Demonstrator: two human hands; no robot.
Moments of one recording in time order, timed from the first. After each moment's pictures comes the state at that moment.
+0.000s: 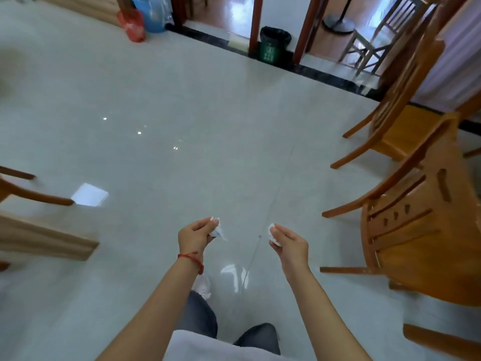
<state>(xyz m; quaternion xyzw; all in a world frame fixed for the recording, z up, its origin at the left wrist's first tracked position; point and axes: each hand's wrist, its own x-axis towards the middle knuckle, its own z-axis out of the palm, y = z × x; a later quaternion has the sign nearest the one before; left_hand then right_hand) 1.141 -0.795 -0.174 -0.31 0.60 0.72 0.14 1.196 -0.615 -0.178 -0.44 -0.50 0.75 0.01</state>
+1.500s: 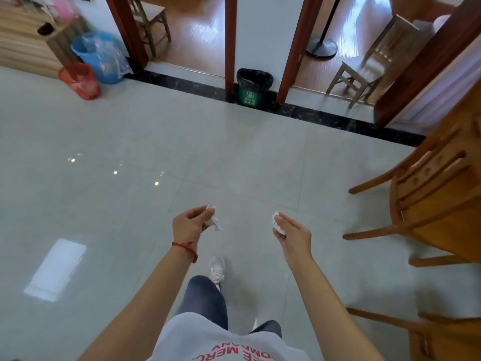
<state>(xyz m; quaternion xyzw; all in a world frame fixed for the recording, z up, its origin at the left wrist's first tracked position) 0.508 -0.666 -0.166 -0.21 0.65 0.71 0.17 0.592 -0.478 -0.171 -0.46 -0.43 0.77 0.08</state>
